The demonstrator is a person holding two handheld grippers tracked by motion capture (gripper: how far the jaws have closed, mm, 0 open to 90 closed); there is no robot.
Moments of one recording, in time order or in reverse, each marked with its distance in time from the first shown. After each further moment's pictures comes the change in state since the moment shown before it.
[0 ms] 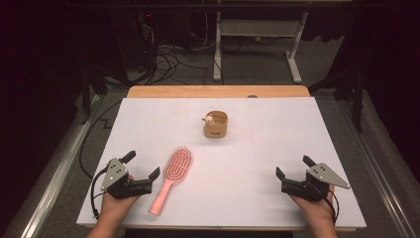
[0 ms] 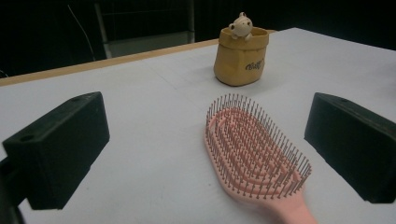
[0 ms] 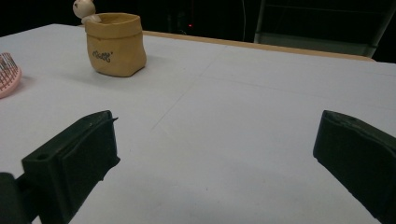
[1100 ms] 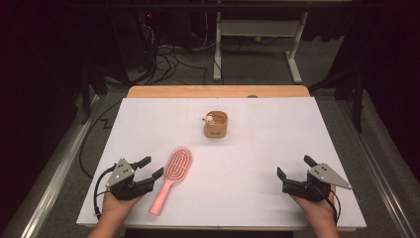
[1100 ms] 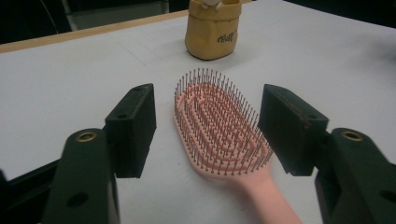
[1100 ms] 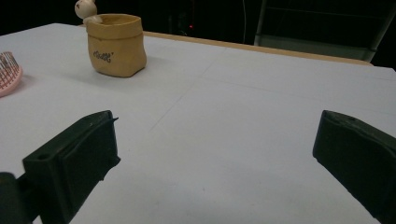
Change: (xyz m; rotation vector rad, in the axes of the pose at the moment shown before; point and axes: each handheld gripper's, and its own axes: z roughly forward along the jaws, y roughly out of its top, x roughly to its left) left arm -0.008 0.003 0.004 0.124 -0.110 0.013; right arm -0.001 0.001 -0.003 -0.004 0.002 -0.016
